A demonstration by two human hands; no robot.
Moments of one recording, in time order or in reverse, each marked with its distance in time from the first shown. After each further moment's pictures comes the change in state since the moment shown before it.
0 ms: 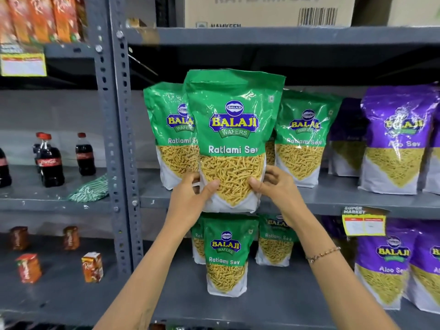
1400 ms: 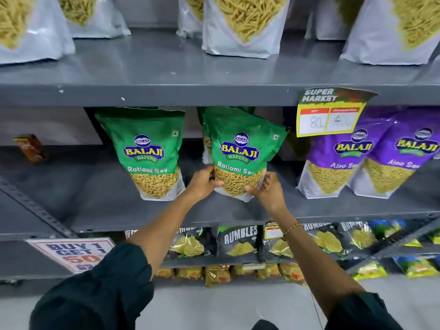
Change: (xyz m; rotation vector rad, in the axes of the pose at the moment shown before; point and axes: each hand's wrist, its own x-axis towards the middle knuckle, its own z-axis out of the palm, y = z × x) left_hand -0.049 -0.214 0.307 0.175 -0.668 -0.437; right_hand -0.104 0.315 -0.162 -0.326 0.221 0.697
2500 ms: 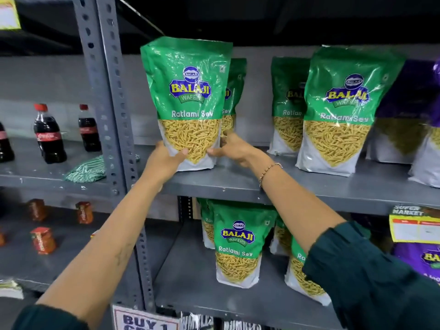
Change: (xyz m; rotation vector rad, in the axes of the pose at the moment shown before) left_hand -0.140 0.065 -0.370 -0.150 0.785 0.126; right_hand -0.060 -0.422 0.164 -0.101 -0.527 -0.495
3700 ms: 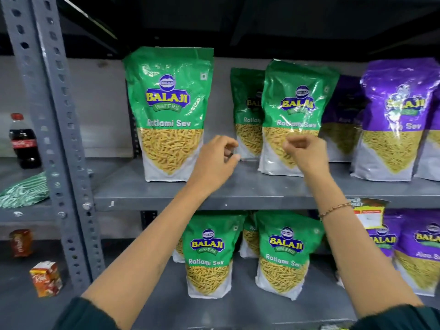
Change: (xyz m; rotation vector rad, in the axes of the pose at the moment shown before) left_hand -0.051 0.098 0.118 0.020 -0.150 0.709; right_hand -0.113 0.066 -0.146 -0.007 0.975 -0.105
